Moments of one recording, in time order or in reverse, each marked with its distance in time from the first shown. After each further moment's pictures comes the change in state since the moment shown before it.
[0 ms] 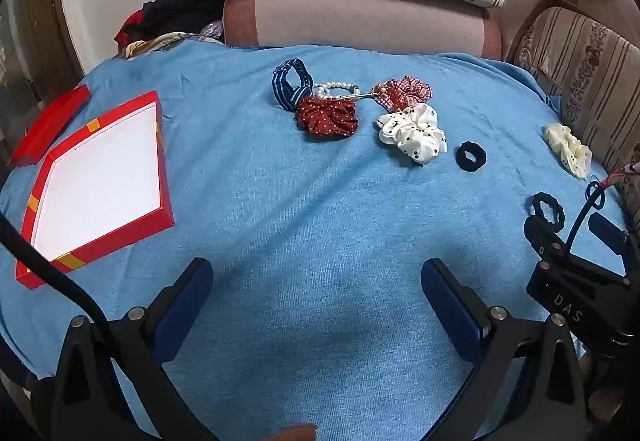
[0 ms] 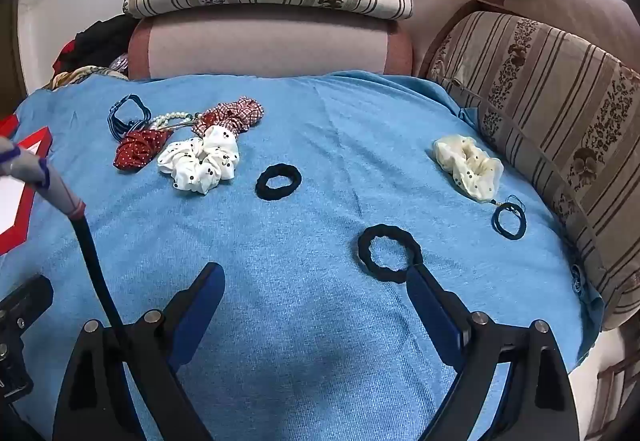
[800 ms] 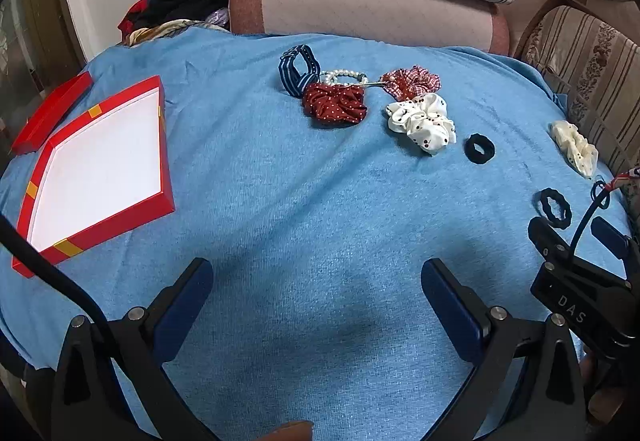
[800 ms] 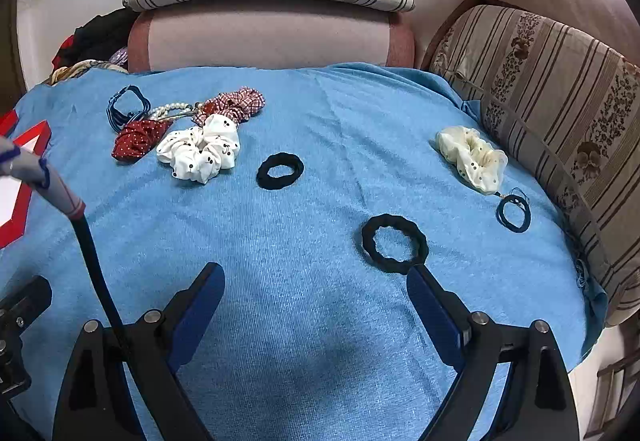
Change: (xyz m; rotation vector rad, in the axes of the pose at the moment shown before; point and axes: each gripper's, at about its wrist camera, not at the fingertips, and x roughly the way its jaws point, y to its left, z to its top) left arm 0.009 0.005 -0.006 -0.024 0.039 0.002; right arm 0.008 0.003 -0.007 -0.001 0.026 0.005
